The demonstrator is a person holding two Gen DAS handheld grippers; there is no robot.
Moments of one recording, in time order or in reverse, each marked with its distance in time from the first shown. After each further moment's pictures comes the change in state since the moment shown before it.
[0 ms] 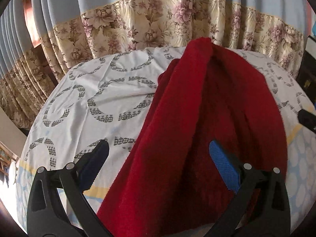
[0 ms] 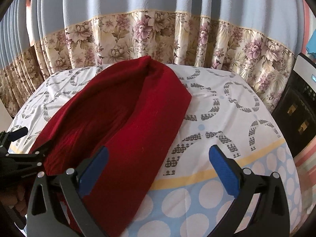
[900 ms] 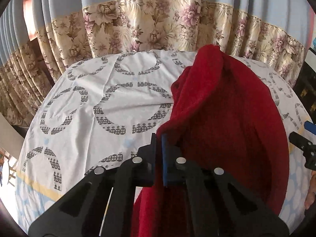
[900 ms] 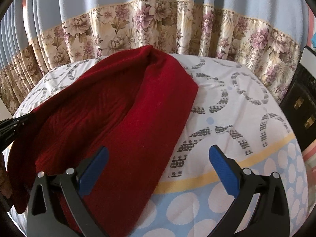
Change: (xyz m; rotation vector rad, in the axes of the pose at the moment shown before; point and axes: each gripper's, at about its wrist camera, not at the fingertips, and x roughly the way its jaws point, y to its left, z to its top) left arm 0.011 0.046 0.025 -0.040 0.005 -0.080; right arm 0.037 0.002 -0.002 0.035 0.053 0.037
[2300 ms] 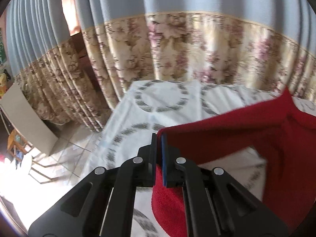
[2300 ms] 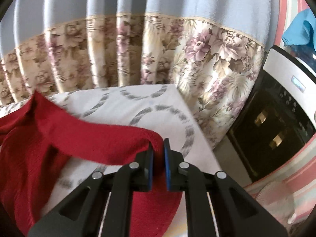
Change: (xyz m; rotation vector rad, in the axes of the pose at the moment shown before) left arm 0.022 0.180 0.106 -0.138 -0.043 0.289; right arm 0.052 -0.223 0.127 0.101 -0.069 -0.317
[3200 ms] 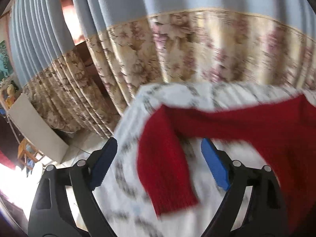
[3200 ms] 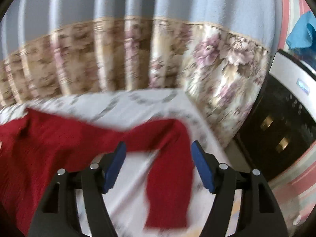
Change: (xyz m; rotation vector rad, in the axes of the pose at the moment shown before) left arm -0.003 -0.017 -0.032 0.078 -0.045 0.056; right arm -0.018 0.032 -0.036 0.000 -0.060 0.069
